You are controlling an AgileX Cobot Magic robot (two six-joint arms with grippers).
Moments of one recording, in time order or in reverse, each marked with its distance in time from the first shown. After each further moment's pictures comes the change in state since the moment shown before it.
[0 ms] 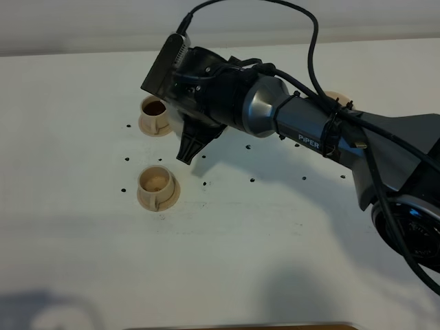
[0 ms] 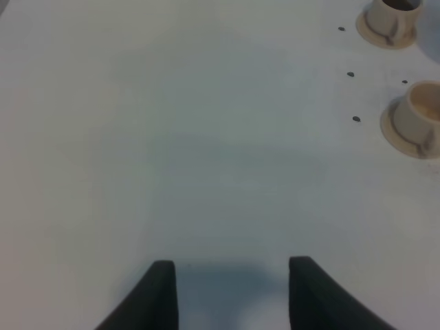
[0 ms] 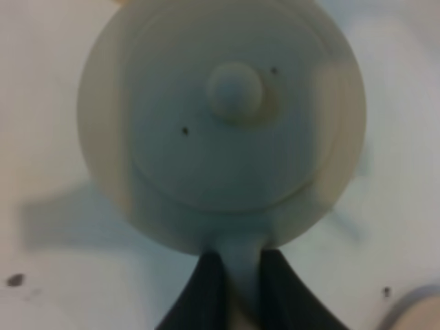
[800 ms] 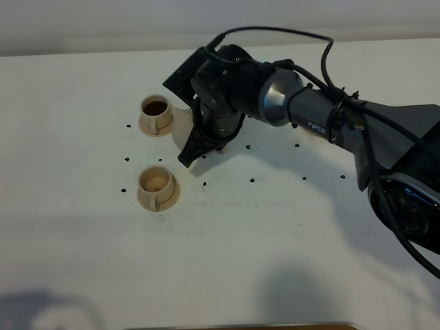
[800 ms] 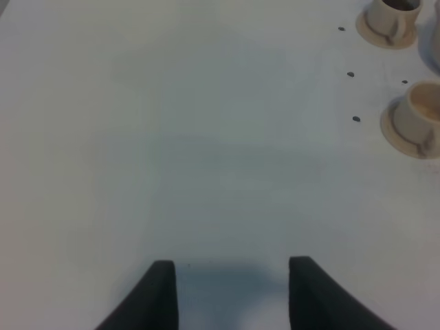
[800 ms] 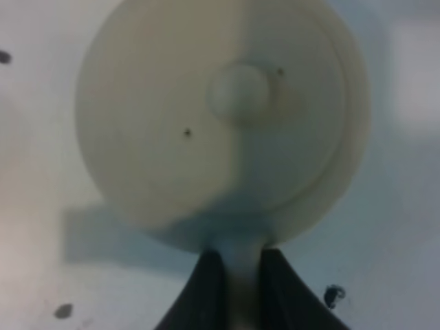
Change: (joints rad) left arm 0.000 0.000 0.000 0.000 0.000 0.000; right arm -0.089 0.060 -0.003 0.263 -0.056 -0.021
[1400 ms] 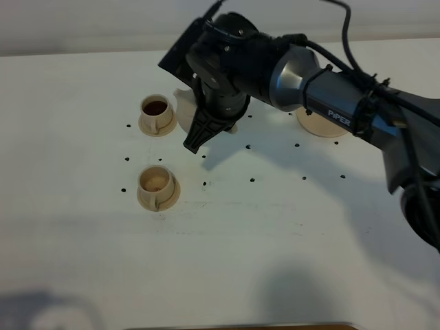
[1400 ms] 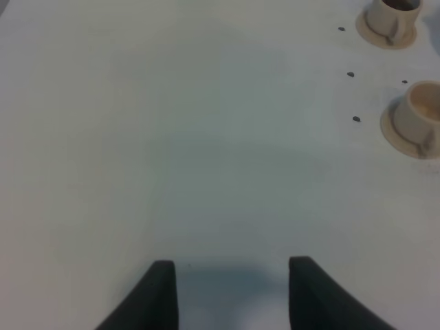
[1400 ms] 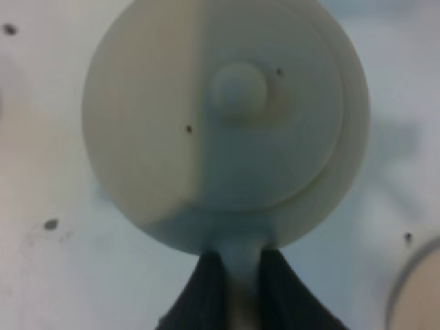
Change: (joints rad) left arm 0.000 0.000 0.000 0.000 0.000 0.000; right arm 0.042 -0.135 0.000 -0.103 0.144 -0.045
